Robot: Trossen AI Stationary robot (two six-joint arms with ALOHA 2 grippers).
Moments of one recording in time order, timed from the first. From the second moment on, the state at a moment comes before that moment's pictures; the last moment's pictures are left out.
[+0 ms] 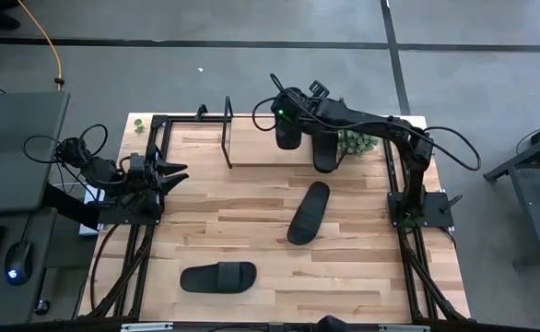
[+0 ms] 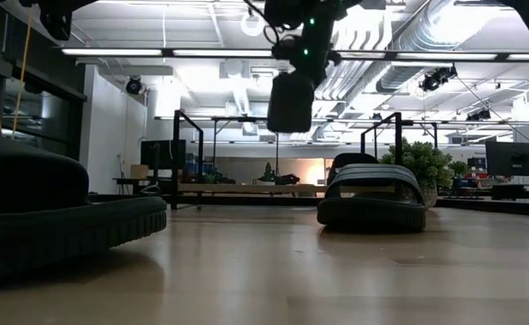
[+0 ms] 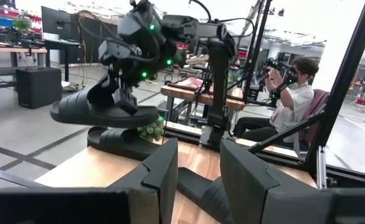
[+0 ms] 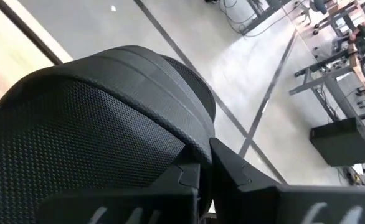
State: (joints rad) left arm -0.48 0.21 0.45 -0.15 -0.83 -0.09; right arm -0.37 1.91 1.79 -0.83 0.81 0.02
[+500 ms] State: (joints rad) left arm -0.48 0.21 0.45 -0.16 -0.83 -0.09; right arm -0.39 1.90 1.57 -0.66 0.77 0.02
